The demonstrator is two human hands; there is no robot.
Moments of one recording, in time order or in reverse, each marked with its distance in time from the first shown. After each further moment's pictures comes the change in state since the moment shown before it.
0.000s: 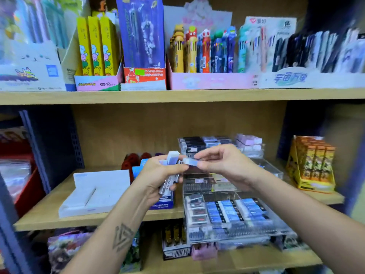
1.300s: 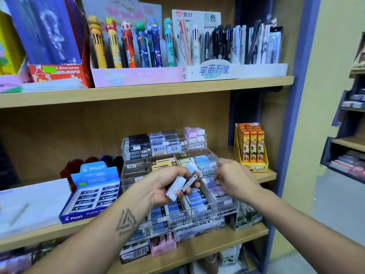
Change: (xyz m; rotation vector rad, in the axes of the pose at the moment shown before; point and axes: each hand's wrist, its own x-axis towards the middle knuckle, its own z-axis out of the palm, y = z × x) left_hand 0.027 -0.043 0.149 0.035 -0.406 -0.557; right_hand -0.093 0.069 -0.132 -1.408 0.274 0.040
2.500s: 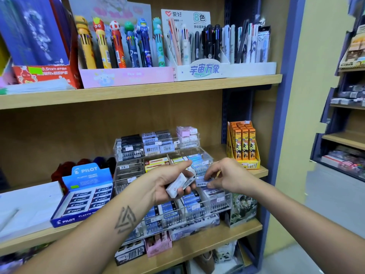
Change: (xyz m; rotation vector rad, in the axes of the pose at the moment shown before) left_hand 0.011 0.004 0.018 0.081 0.087 -0.072; right_hand -0.005 0.016 -0.015 0.546 -0.168 0.047
